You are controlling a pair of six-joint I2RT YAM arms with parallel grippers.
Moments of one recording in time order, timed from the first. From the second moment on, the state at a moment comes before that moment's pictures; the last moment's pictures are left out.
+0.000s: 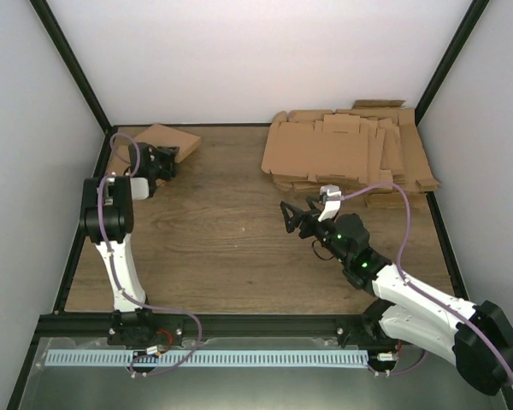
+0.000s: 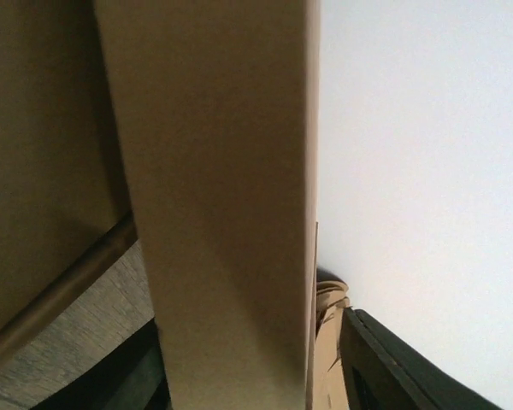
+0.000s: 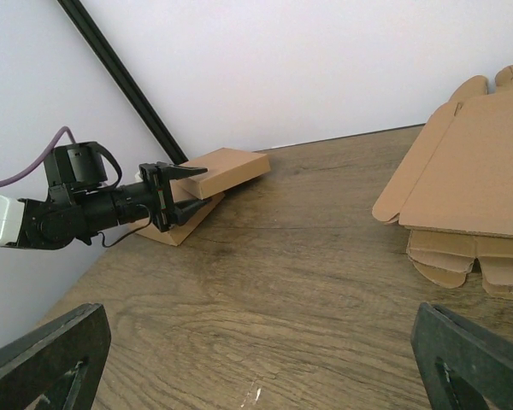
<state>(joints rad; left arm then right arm) 0.09 2.13 1.20 0.48 0.44 -1.39 0.68 0.92 0.39 0.44 0.07 0.47</state>
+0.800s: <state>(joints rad) 0.08 1.66 0.92 0.44 0.20 -1.29 0.68 0.91 0.39 0.43 0.06 0.47</state>
